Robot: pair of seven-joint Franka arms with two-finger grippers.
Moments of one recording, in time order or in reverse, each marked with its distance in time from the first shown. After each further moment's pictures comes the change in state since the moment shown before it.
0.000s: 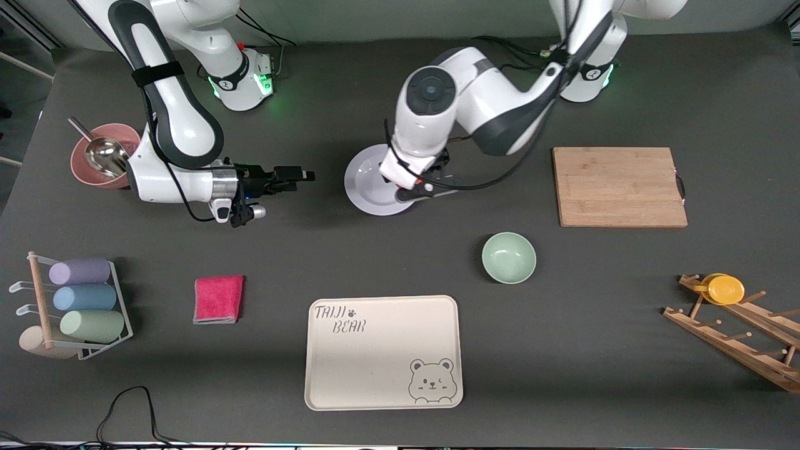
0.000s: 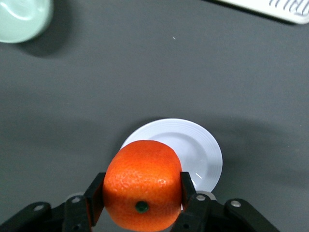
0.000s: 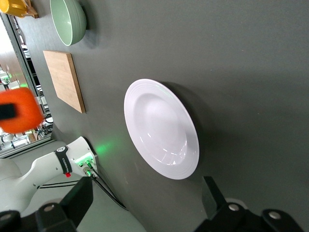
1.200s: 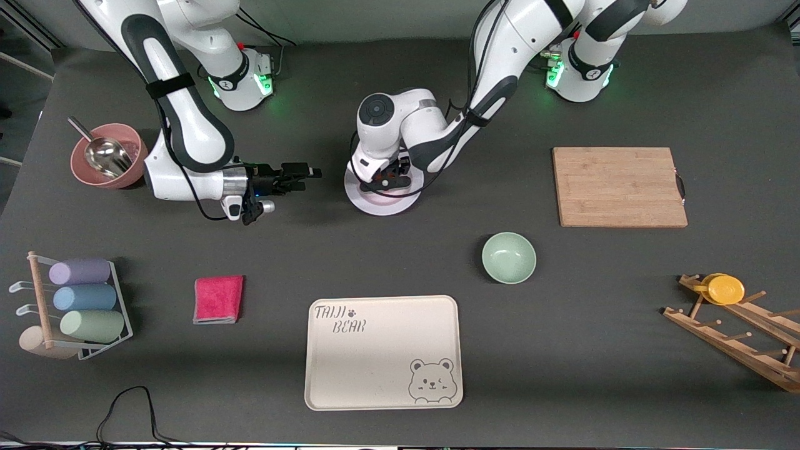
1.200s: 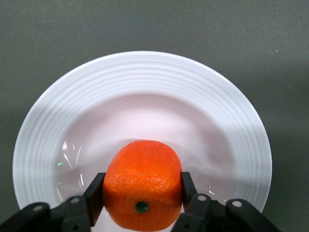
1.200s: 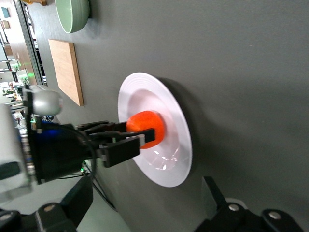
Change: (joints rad) left arm -0.172 0.267 0.009 -0.107 0.240 0.346 -0.193; right arm 0.023 0.047 0.000 -0.078 0.126 0.070 -0.236
